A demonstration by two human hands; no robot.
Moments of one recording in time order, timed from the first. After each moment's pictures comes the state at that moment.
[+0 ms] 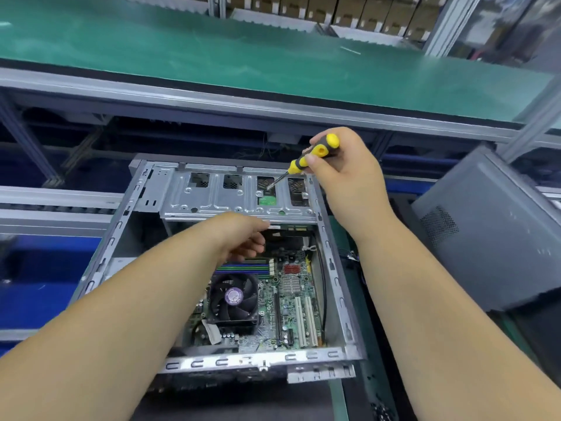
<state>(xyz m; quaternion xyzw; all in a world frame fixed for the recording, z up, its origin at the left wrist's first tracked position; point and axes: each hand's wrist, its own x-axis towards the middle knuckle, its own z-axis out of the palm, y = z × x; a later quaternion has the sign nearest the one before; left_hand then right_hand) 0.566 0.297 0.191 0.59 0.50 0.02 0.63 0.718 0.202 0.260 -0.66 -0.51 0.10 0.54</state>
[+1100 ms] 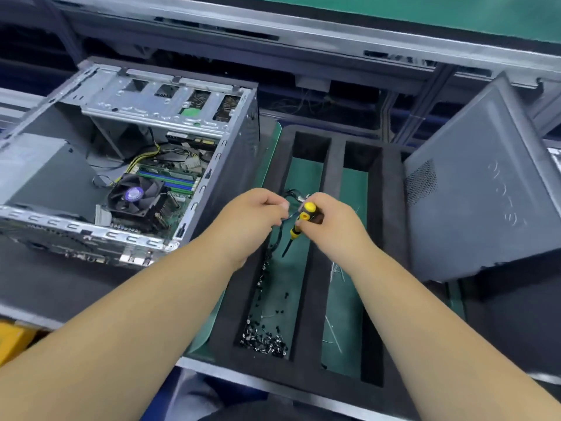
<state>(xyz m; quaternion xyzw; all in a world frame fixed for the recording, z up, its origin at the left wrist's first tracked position) 0.723 0.084 0.146 0.61 0.52 0.23 0.55 0.892 0.041 0.107 -0.73 -0.56 0.27 0.30</state>
